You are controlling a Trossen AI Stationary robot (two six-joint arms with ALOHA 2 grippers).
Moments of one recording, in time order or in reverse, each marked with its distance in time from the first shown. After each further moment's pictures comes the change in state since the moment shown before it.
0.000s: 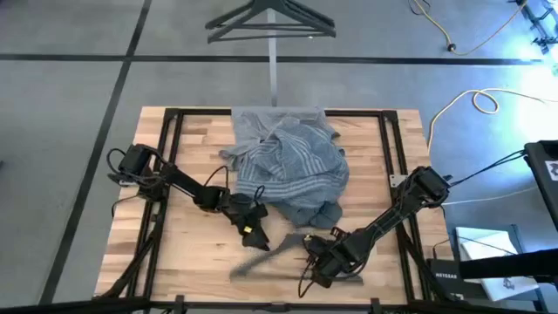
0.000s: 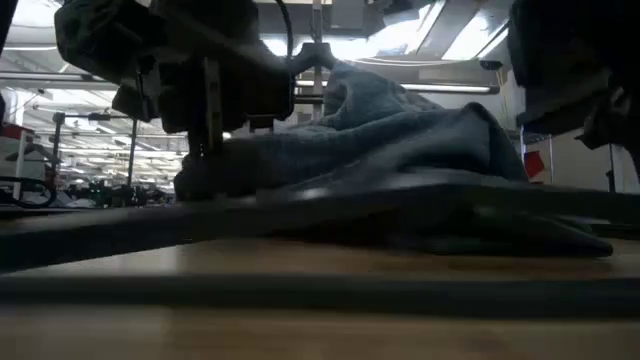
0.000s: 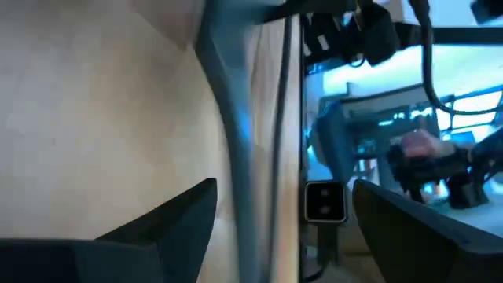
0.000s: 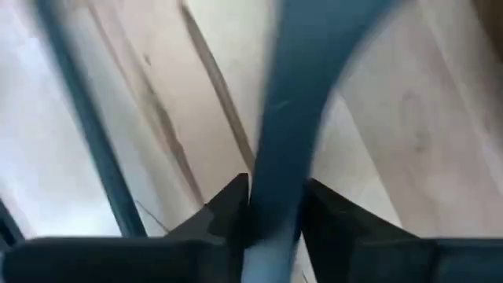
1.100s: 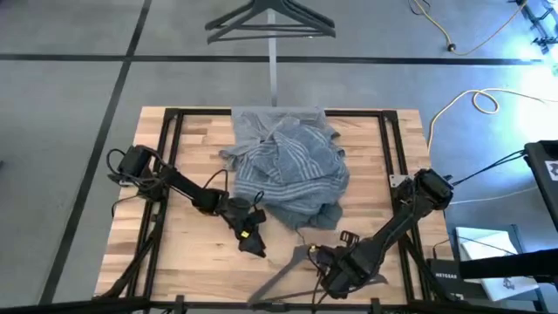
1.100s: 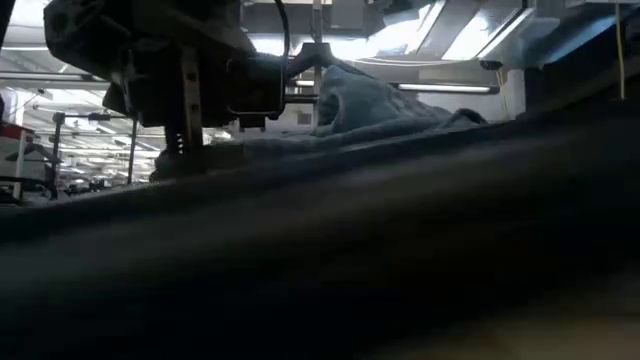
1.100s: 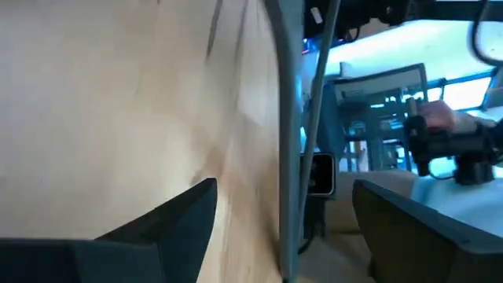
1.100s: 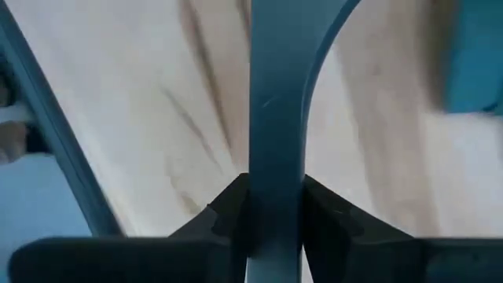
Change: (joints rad) left arm -0.042 0.000 -0.001 0.004 0.047 -0.029; right arm 0.072 0.000 0.245 -0.421 -0.025 -0.033
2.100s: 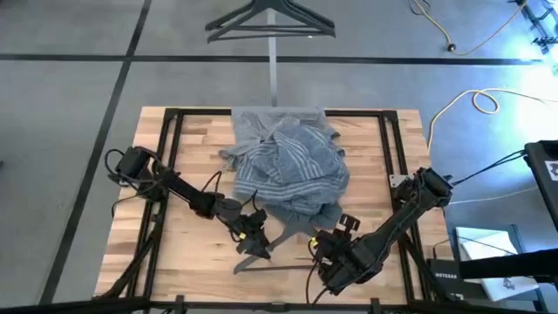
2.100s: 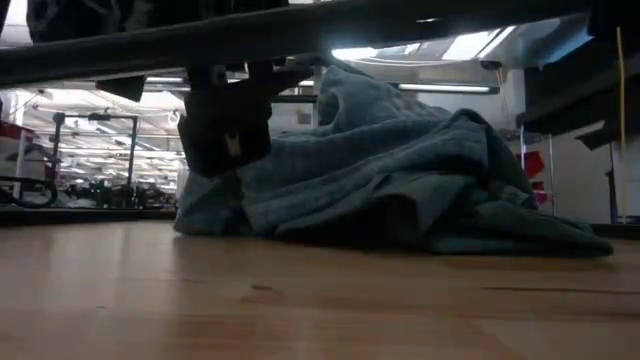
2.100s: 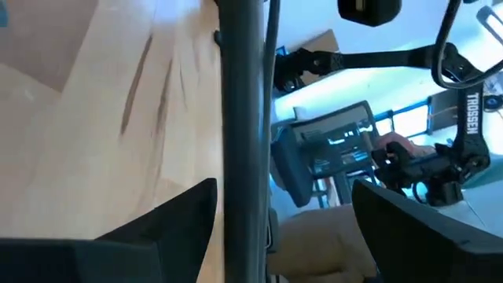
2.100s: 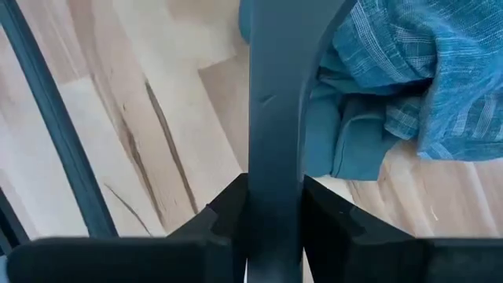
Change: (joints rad) left arm -0.050 -0.013 0.002 0.222 -0.123 -0.011; right arm -0.021 -0.002 0.198 -0.273 0.259 0.036
